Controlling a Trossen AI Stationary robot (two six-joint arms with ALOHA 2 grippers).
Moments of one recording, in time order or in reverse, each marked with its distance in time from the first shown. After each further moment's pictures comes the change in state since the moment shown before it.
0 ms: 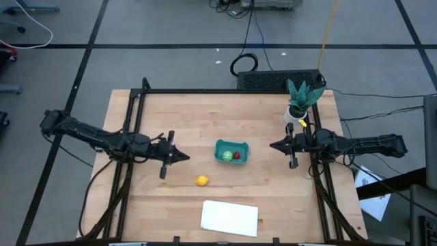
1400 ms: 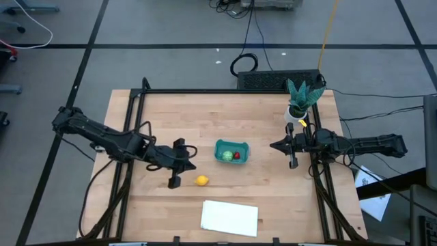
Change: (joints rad) left arm -0.095 0.352 0.548 -0.688 -0.046 -0.199; right arm 0.000 0.000 0.000 0.003 0.000 0.001
